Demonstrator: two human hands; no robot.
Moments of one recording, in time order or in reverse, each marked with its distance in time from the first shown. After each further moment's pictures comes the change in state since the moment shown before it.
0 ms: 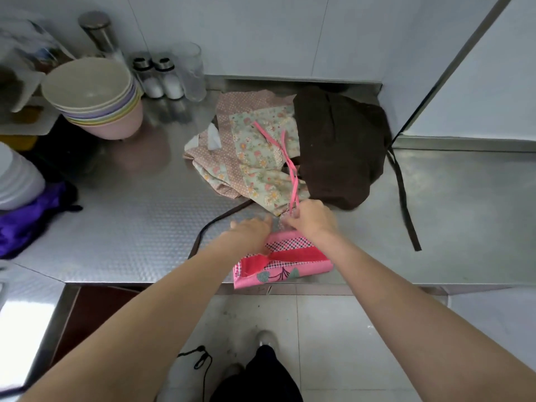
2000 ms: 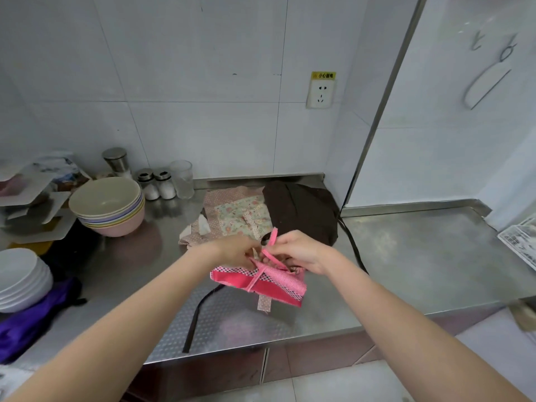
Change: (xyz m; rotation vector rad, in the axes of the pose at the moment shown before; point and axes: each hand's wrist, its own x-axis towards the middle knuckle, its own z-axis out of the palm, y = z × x) left_hand -0.096 0.001 -0.132 -0.012 0.112 0.362; right_hand -0.086 -0.033 -0.121 0.890 -0.291 -0.136
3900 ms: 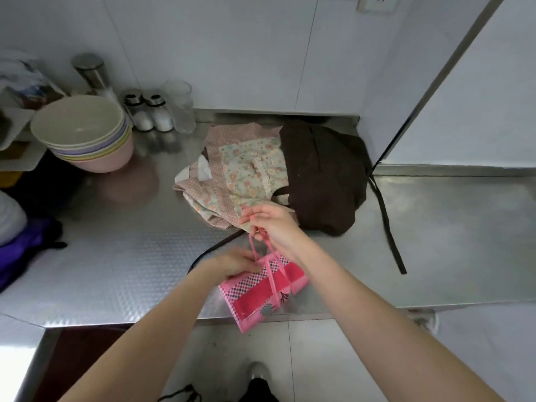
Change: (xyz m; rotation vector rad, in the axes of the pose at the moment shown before) left_hand 0.060 -0.059 0.133 -1.092 -0.157 -0.422; right_hand 0.099 0.055 0.048 0.414 0.018 -0.060
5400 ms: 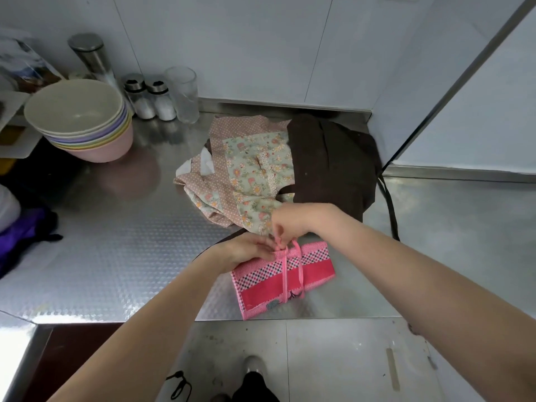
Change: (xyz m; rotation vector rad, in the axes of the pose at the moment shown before) left_hand 0.020 0.020 -0.005 -0.108 -0.078 0.145; right_hand 0.026 -0.046 -0.032 -1.588 -0.654 0.094
